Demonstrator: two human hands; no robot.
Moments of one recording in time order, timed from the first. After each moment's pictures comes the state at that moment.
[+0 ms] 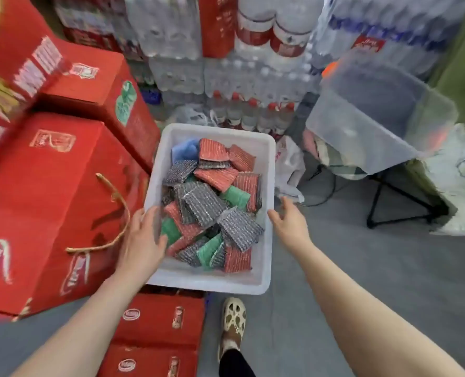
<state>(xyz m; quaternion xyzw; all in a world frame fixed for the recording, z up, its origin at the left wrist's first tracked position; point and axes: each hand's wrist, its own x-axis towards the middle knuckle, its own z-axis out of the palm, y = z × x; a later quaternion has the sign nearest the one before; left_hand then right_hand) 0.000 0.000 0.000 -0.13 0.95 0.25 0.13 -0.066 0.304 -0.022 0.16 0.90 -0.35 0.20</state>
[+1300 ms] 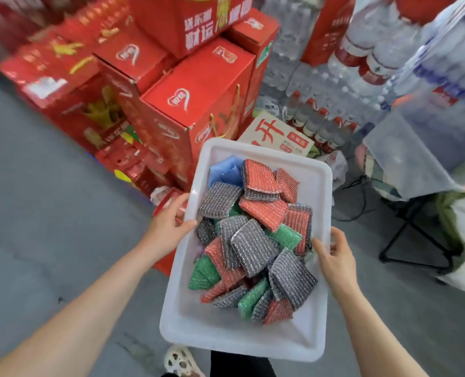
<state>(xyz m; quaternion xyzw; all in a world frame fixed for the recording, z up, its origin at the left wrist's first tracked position) 0.287 -0.020 0.060 -0.24 0.83 0.49 0.04 0.182 0.332 0.058 0.11 0.90 -0.39 0.16</state>
